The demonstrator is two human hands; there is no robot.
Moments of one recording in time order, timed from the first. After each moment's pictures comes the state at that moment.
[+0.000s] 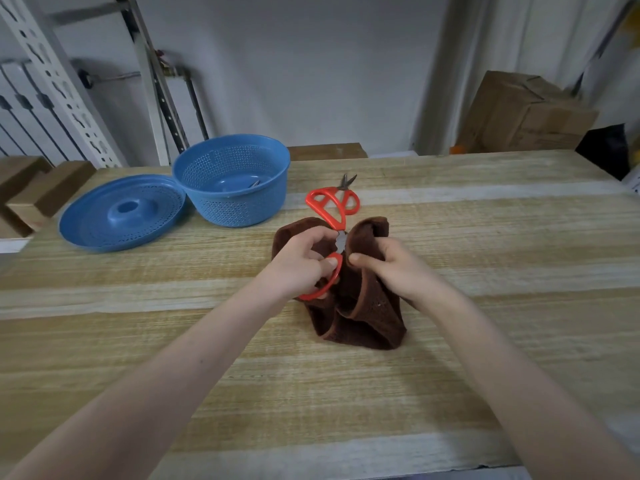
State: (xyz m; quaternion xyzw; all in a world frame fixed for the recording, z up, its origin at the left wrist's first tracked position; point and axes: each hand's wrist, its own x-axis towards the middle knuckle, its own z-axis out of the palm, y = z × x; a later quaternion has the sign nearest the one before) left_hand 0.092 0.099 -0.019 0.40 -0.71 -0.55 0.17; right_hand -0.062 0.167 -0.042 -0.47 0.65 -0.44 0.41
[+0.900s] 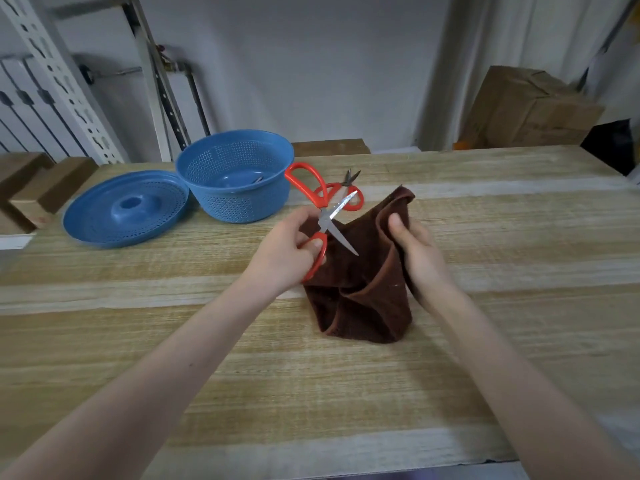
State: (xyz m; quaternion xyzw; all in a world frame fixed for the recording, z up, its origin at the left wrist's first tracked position) left_hand 0.106 0.092 -0.015 0.39 -0.76 -0.45 0.26; right_hand -0.061 0.168 -0.045 -0.34 0.57 -0.65 0.36
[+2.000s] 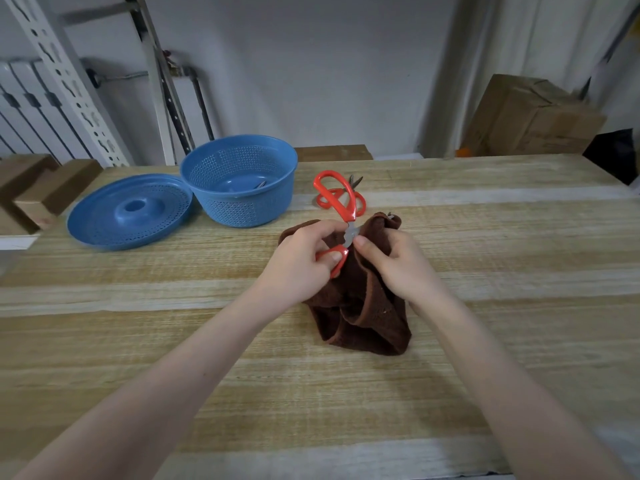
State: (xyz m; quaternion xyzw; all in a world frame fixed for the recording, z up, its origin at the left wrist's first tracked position) left_hand 0.098 0.092 -0.022 0.34 -0.84 -0.35 0.24; right_hand -0.045 0.163 -0.033 -0.47 0.68 -0.49 0.27
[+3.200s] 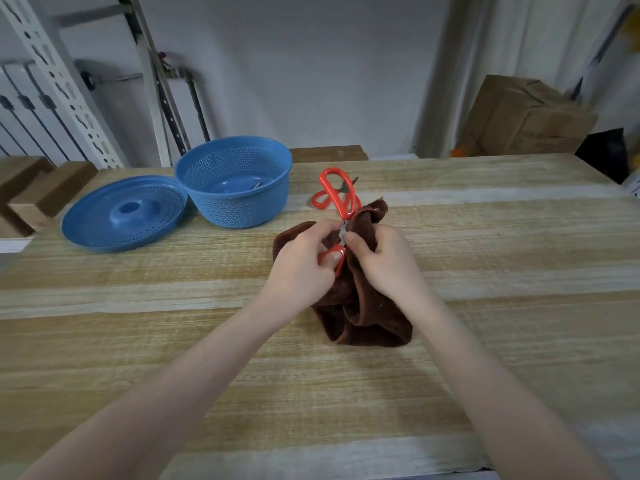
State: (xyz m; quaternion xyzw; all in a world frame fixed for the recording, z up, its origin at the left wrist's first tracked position) left_hand 0.088 0.103 -0.027 0.37 -0.83 -0.32 0.26; right_hand -0.036 0.159 -0.028 -0.49 0.73 -0.44 0.18
